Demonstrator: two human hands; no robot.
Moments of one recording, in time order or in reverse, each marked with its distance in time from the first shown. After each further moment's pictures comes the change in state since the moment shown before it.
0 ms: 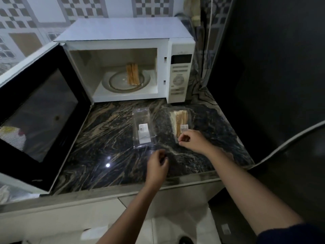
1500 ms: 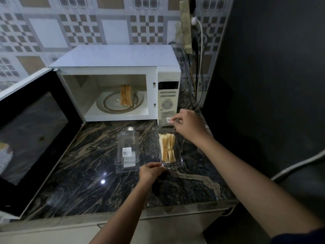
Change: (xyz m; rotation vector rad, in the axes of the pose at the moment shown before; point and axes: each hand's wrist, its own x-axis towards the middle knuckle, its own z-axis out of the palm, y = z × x) left_hand 0.066 0.041 0.037 -0.405 0.033 -0.542; right_hand 0.040 -0.047 -0.120 -0.112 0.385 -0.234
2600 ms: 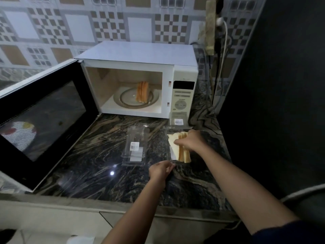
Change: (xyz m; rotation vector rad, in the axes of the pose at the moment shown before) left_hand -0.017 0.008 0.030 -0.497 0.110 -0.142; right_hand 0.000 0.026 0.058 0.213 -0.393 0.538
